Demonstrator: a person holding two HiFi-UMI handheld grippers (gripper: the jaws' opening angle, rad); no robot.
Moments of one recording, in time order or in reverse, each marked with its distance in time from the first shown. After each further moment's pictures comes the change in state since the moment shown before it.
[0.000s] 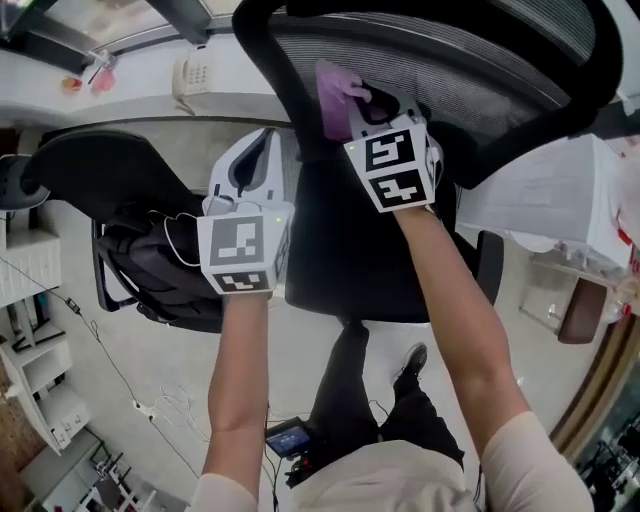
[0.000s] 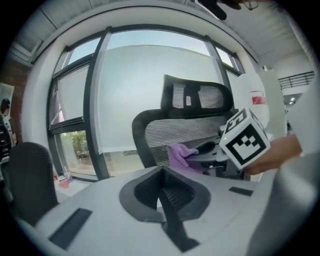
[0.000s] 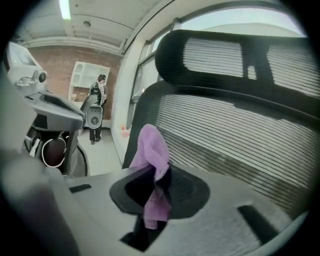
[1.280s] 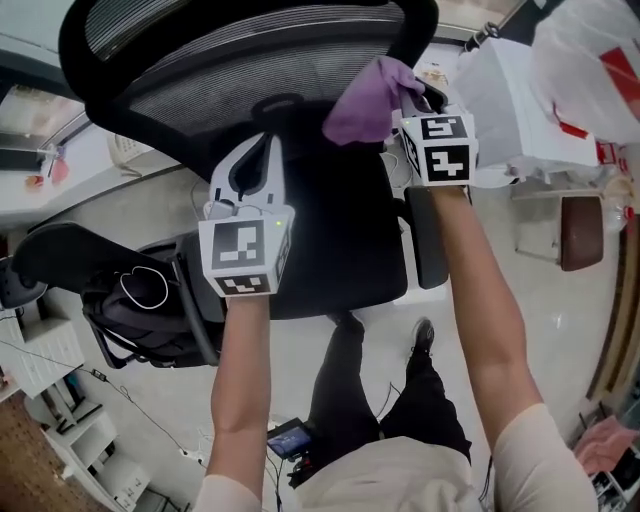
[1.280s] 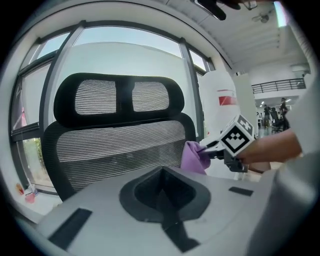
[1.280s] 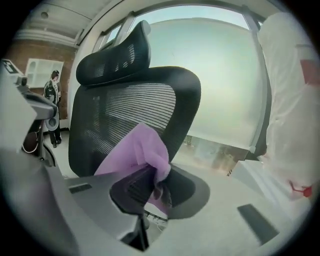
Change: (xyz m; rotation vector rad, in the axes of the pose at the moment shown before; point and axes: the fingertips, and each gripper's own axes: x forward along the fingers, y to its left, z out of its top) left arm 0.039 -0.231 0.046 0.070 -0.017 -0.288; right arm -0.197 -0.242 -0.175 0.241 0.164 -0.392
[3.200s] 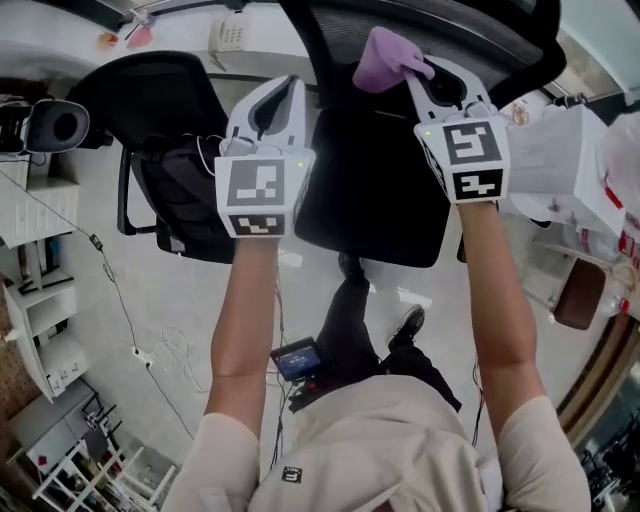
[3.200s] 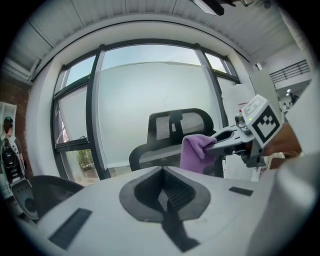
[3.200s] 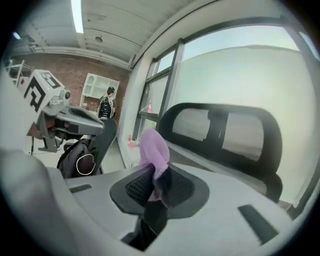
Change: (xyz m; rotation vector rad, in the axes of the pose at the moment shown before) left arm -0.183 0.141 0.037 0.010 -0.037 0.328; right arm -0.110 0.250 0.176 -0.271 -0.286 0.459
